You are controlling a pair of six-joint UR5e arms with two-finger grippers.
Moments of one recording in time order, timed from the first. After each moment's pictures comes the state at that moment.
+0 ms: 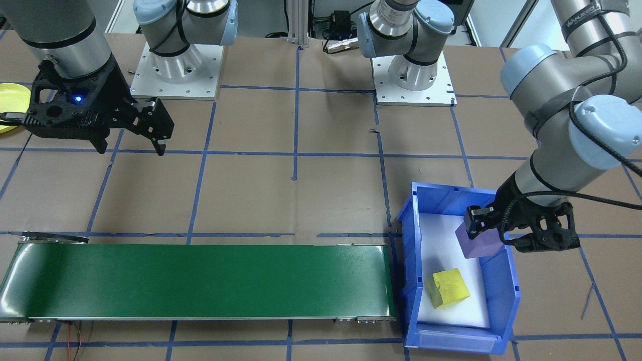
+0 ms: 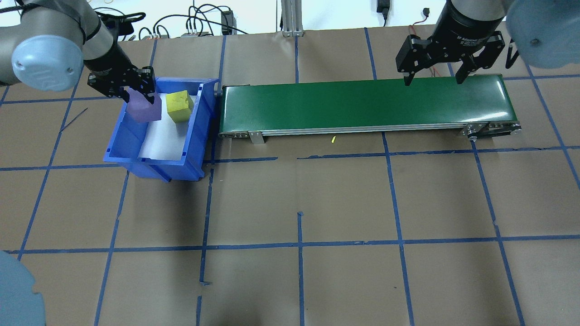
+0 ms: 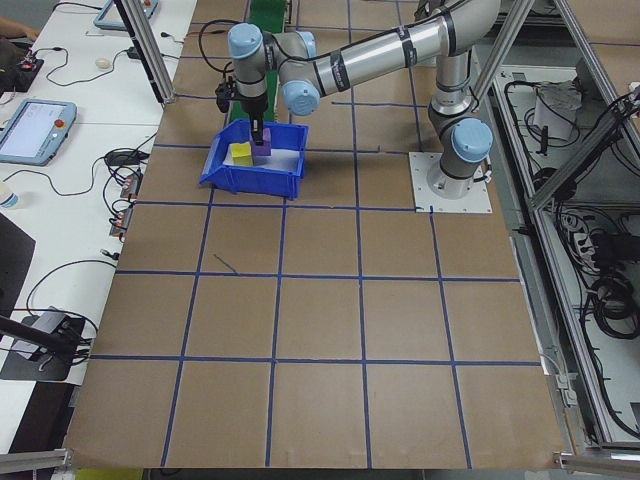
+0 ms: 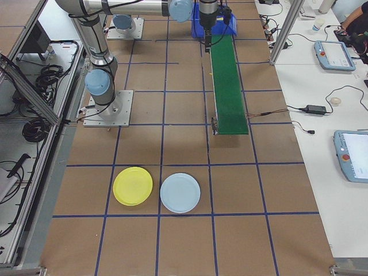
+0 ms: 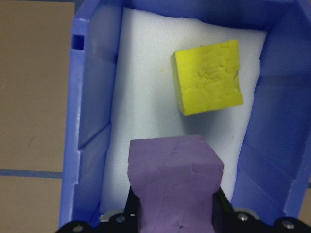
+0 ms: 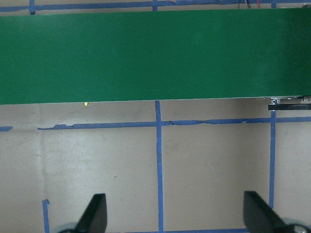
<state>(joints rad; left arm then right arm) -1.38 -1.88 -1.52 -1.29 1.56 0.12 1.55 -1.51 1.52 -1.66 -1.58 0.00</state>
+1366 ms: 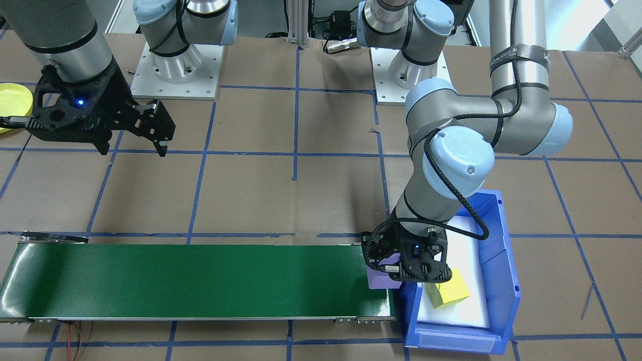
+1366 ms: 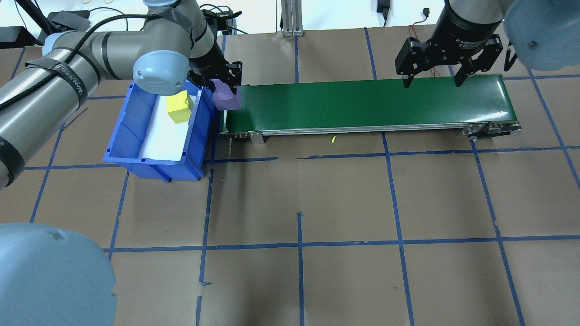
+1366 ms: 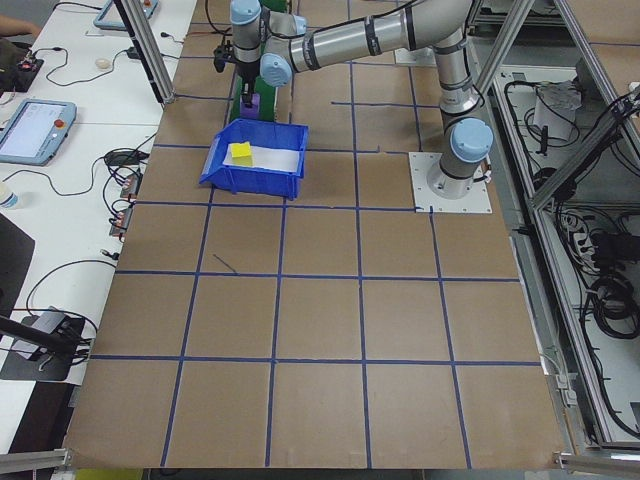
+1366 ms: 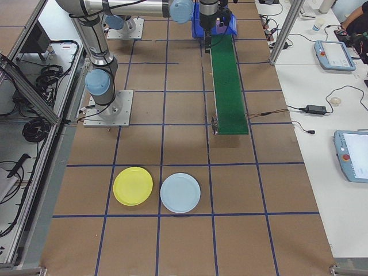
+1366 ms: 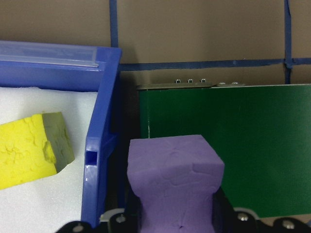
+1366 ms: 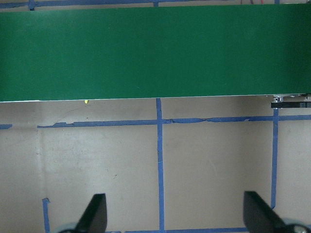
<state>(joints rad) -1.66 -2.04 -1.47 -1.08 1.52 -0.05 1.55 -1.51 1.53 -1.66 -1.57 0.00</state>
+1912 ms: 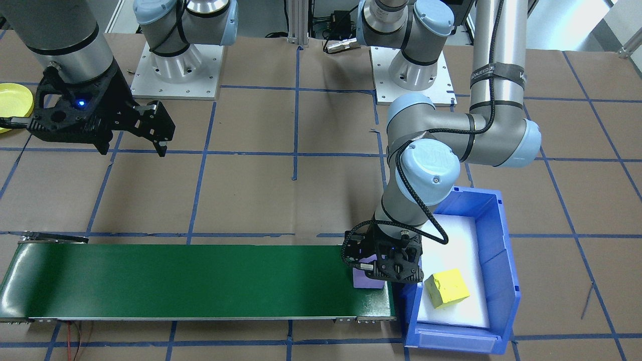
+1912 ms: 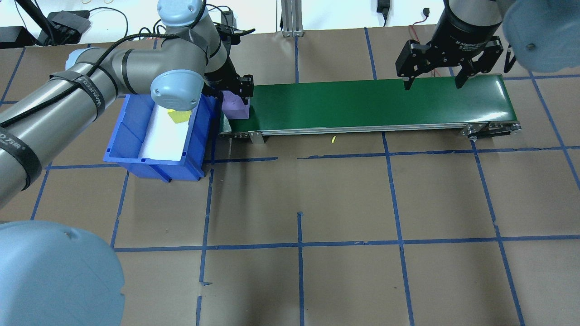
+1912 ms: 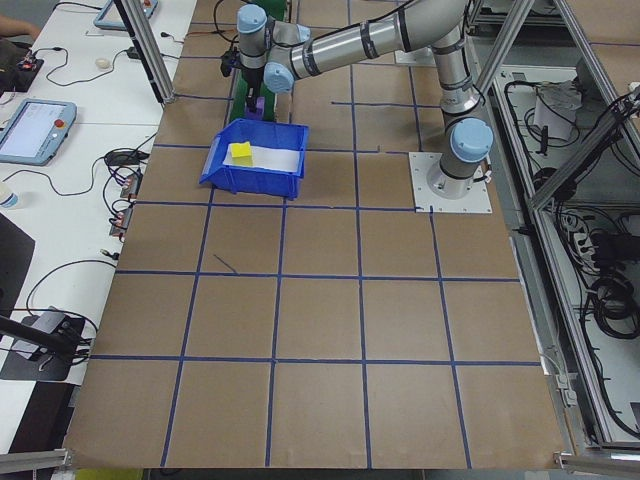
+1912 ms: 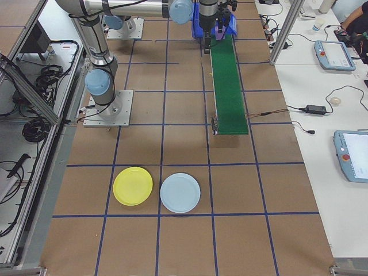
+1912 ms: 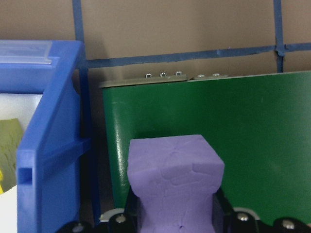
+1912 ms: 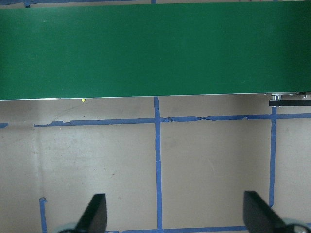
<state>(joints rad) -1.68 -2.05 -1.54 -1.00 1.52 0.00 1.55 -1.51 1.54 -1.66 -1.58 0.00</state>
